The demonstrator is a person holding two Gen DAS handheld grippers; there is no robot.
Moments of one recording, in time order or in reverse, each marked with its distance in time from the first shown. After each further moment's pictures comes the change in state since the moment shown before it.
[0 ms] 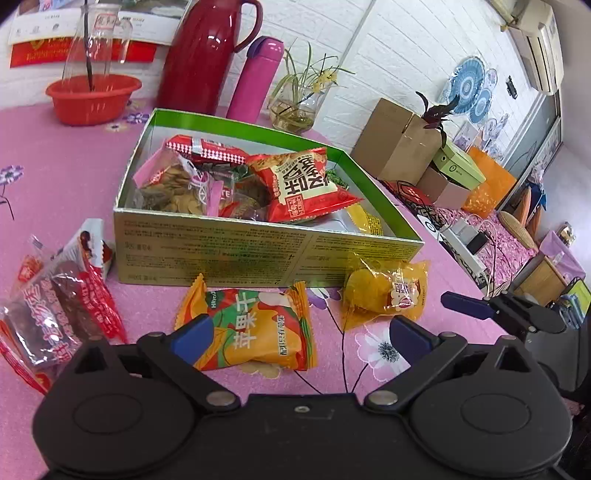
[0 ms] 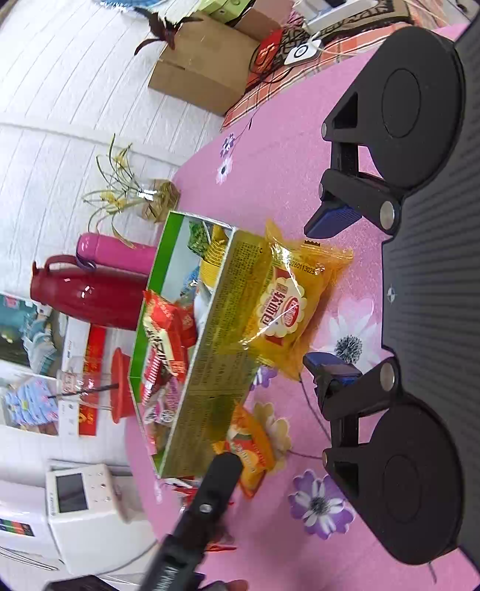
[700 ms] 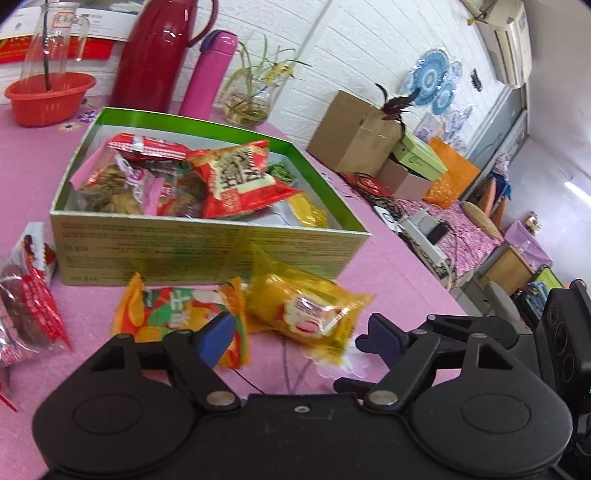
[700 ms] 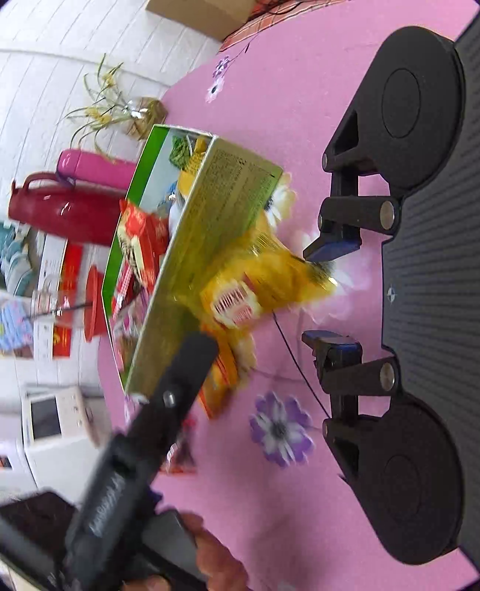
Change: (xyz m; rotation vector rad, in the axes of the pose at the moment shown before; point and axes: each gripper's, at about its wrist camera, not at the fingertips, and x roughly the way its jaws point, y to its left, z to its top) left arm 0.001 -0.025 -0.003 0.037 0.021 -0.137; right arm -0.012 0.014 -0.008 -0.089 0.065 0.257
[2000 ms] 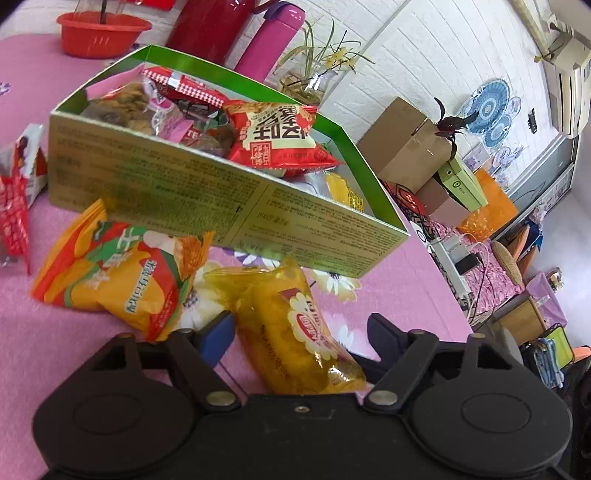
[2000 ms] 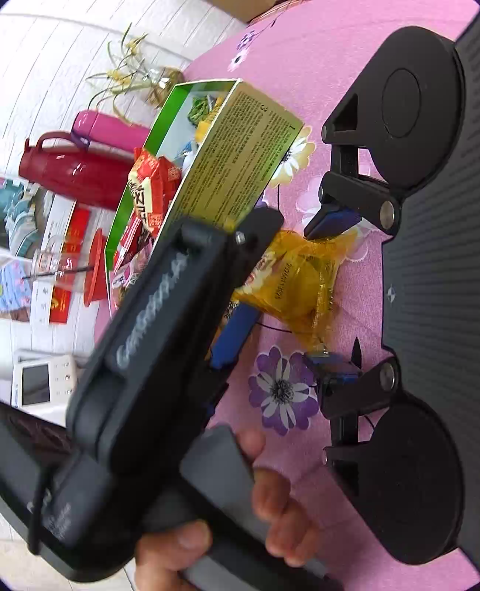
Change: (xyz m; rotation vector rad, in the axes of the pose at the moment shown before) left arm 0.039 0.003 -0.011 -0.220 -0.011 0.104; right arm 0.021 0.031 0.009 -0.055 -0.005 0.032
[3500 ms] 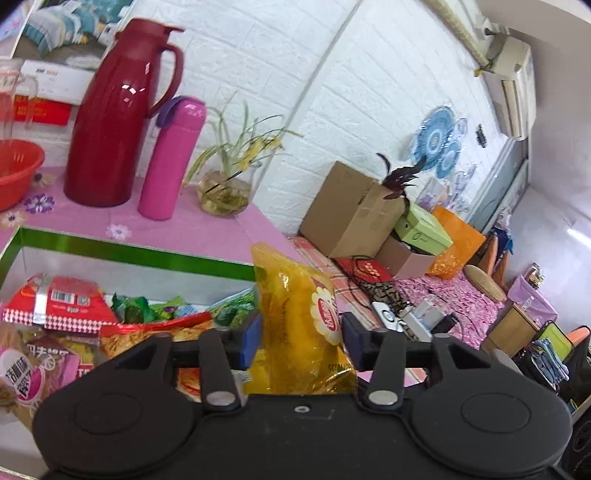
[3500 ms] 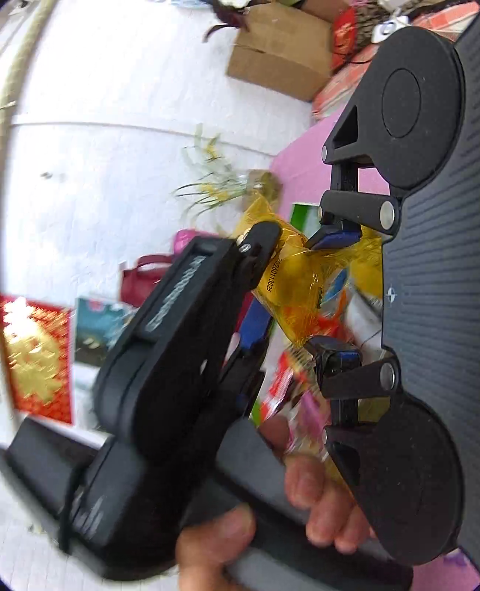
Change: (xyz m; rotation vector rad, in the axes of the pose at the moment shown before) left arm 0.044 -0.050 0.118 0.183 -0.184 -0.096; right arm 0.020 -0.070 0.052 0.136 -0.328 -0.293
